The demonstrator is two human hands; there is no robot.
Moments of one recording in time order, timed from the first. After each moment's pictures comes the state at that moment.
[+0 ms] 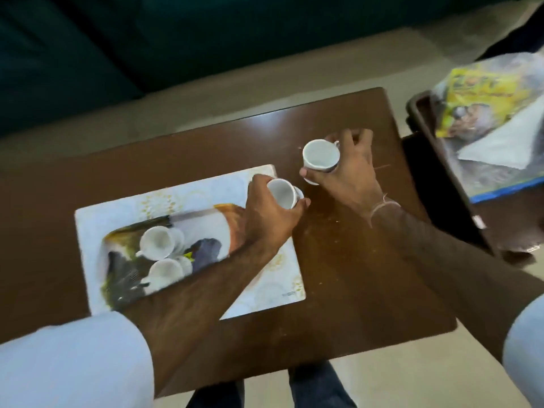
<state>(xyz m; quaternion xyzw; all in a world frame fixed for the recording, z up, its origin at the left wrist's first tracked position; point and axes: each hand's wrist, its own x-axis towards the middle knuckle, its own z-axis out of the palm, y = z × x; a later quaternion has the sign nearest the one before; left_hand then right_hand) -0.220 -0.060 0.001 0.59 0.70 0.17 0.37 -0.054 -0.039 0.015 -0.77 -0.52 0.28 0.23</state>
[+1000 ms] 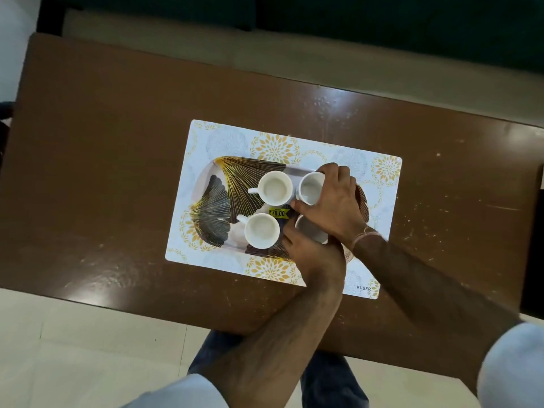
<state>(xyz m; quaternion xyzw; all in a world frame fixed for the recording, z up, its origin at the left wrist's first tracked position) -0.329 -0.143 0.000 0.15 0.84 0.31 0.41 -0.300 -0.062 -0.030 -0.66 -0.68 0.31 0.06</state>
